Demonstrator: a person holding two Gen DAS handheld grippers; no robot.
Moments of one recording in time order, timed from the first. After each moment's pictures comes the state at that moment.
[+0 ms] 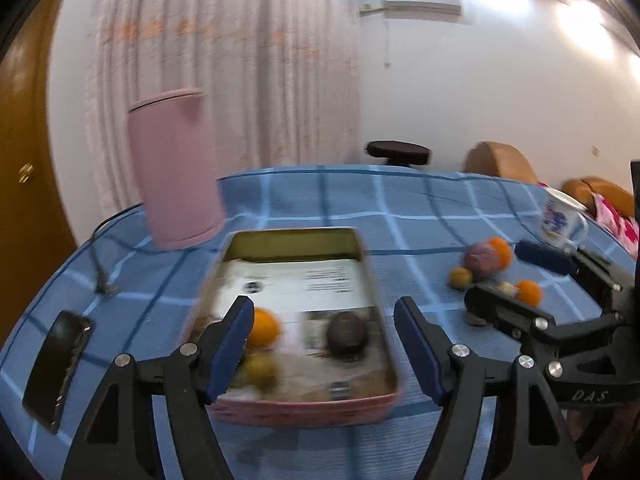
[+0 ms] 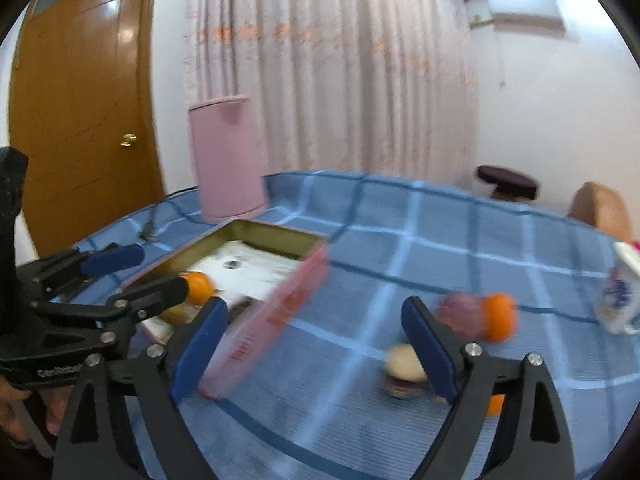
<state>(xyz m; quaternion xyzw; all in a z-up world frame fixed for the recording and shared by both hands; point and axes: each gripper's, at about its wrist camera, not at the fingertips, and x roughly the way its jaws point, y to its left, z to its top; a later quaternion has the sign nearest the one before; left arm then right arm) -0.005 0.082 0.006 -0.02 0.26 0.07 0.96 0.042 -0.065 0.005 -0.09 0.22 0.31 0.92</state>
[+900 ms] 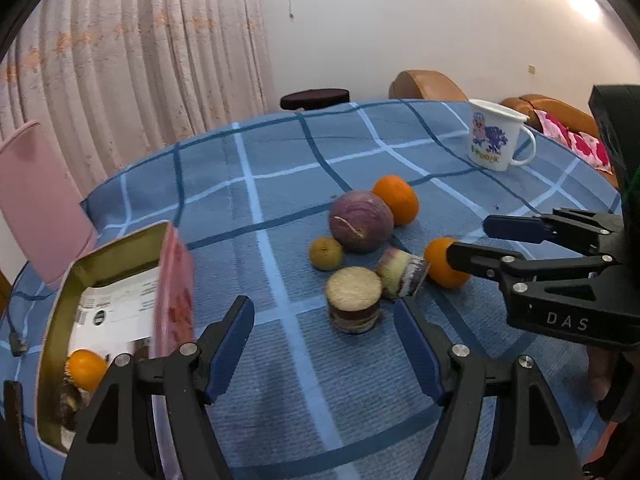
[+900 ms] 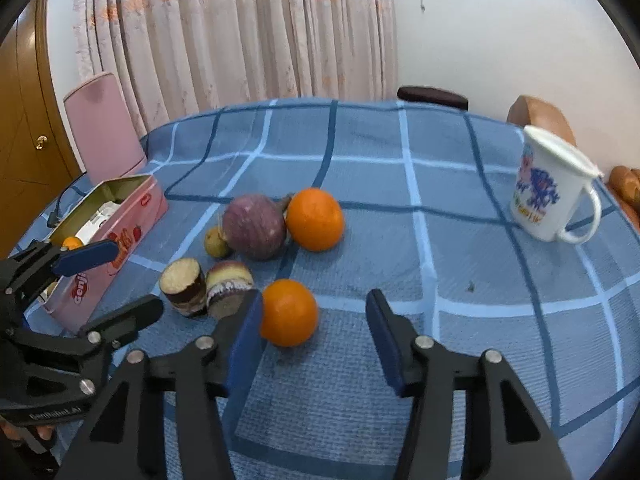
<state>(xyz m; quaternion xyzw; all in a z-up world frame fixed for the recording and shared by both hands) 0.077 -0.028 -0.026 0.06 0.35 -0.06 0.93 0.110 -0.162 -0.030 -0.05 0.37 0.22 0.90</state>
